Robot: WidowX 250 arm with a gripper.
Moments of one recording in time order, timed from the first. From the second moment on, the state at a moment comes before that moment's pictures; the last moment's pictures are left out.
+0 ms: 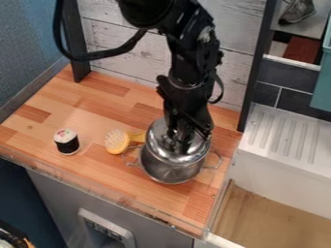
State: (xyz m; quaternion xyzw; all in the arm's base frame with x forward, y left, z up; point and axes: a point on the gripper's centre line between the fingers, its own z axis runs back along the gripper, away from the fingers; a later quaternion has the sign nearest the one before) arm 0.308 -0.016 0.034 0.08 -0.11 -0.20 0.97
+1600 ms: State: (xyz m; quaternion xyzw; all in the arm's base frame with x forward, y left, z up) arm 0.300 -0.010 -0.001 0.05 -0.07 -0.21 0.97
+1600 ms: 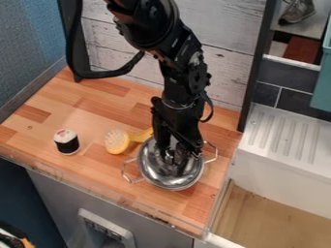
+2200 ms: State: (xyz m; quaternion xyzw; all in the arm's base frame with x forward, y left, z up) arm 0.302 -0.007 0.028 0.06 -0.10 -0.19 0.97
